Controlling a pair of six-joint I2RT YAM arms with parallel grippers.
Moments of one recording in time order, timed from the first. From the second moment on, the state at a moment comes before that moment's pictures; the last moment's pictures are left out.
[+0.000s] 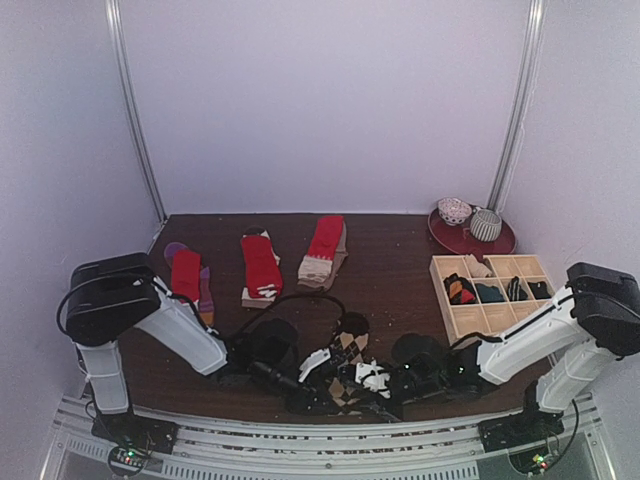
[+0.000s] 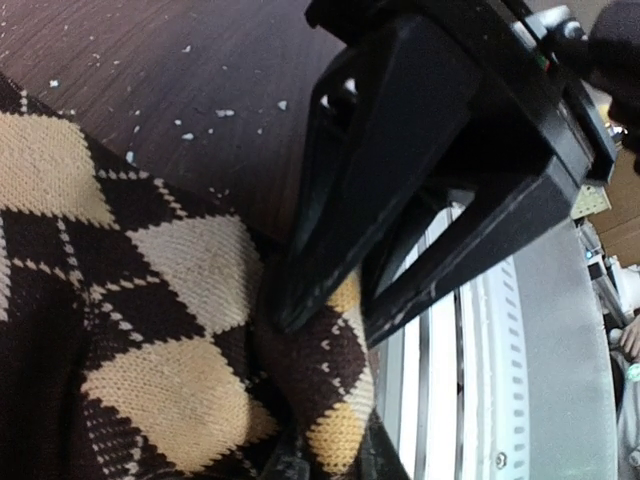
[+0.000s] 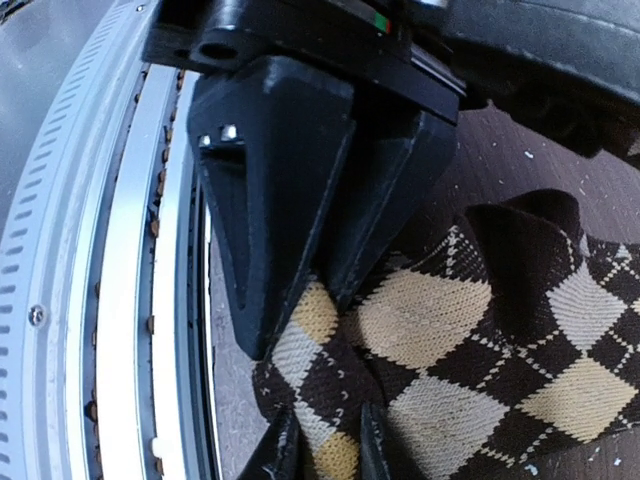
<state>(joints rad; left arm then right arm) -1.13 1.92 0.68 0.55 0.66 -0.29 1.20 1.55 0.44 0.40 -0.20 -0.13</state>
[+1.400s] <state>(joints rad) -1.30 1.72 0.56 0.63 0.17 0.44 0.85 1.89 0.65 0.33 -1.00 0.35</state>
